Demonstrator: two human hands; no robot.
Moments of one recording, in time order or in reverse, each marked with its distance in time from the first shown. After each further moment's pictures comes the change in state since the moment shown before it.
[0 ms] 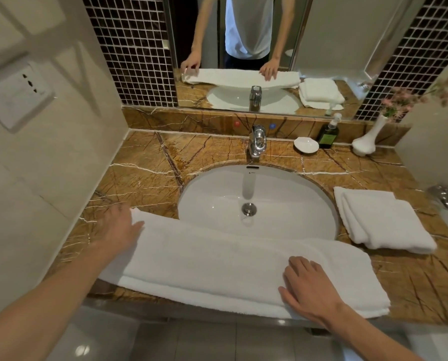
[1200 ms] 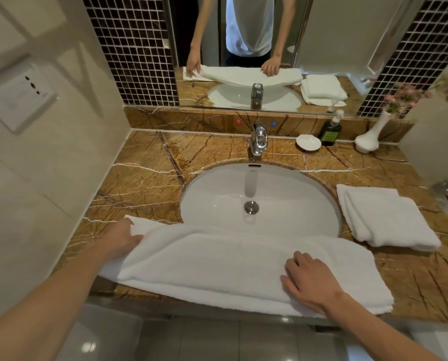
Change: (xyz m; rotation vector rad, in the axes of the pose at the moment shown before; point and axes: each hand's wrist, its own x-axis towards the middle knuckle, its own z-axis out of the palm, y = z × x) left_hand 0.003 -0.015 0.009 -0.164 -0.257 -0.077; right_hand 0.014 0.006 0.007 0.026 0.076 -0.006
